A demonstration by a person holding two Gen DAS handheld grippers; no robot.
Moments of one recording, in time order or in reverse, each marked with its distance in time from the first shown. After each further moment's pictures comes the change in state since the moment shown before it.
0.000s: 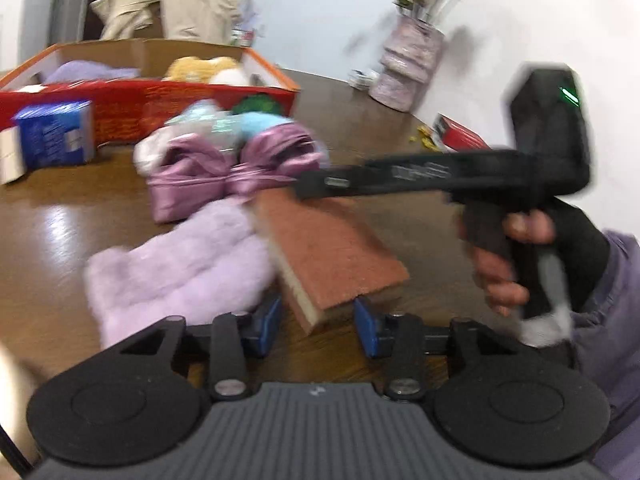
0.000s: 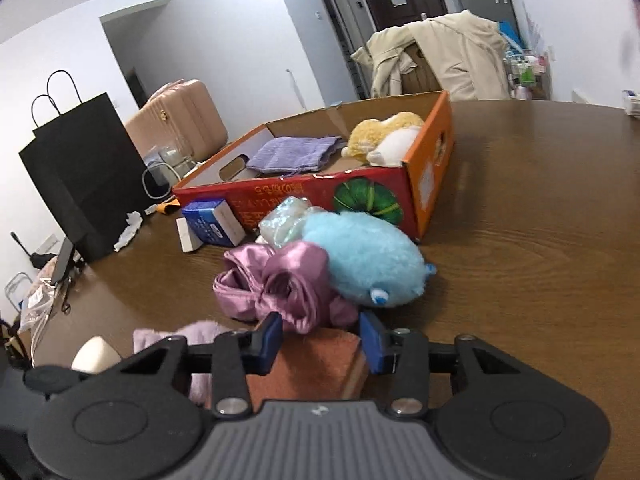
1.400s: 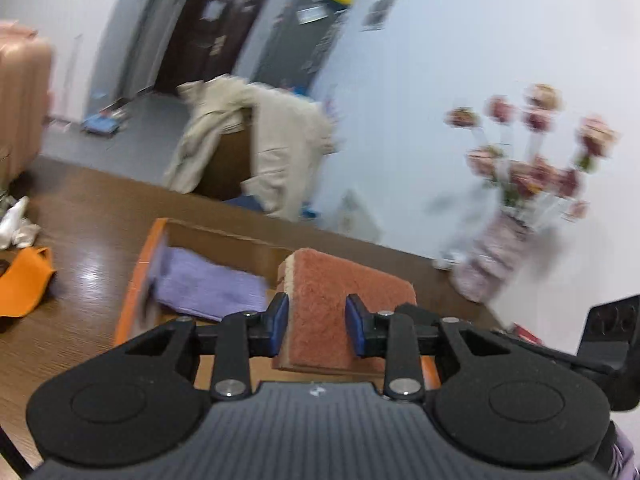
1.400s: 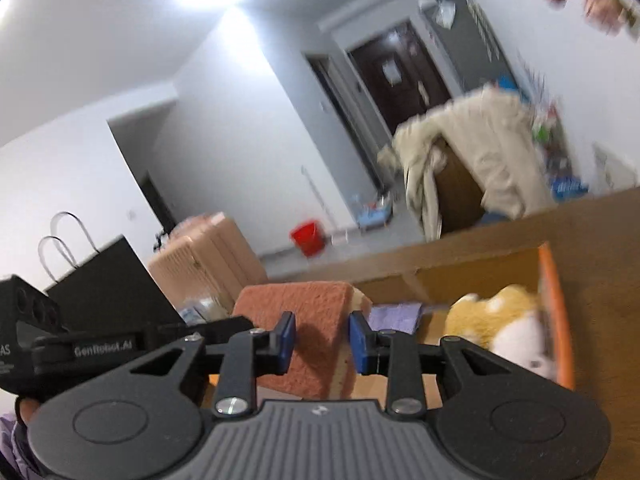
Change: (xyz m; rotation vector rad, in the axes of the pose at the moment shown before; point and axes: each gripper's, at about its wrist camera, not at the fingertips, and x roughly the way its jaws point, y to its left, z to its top) left arm -0.045 0.145 0.211 -0.196 -0.261 0.108; right arm 0.063 0.065 0.157 0.139 -0.264 0.113
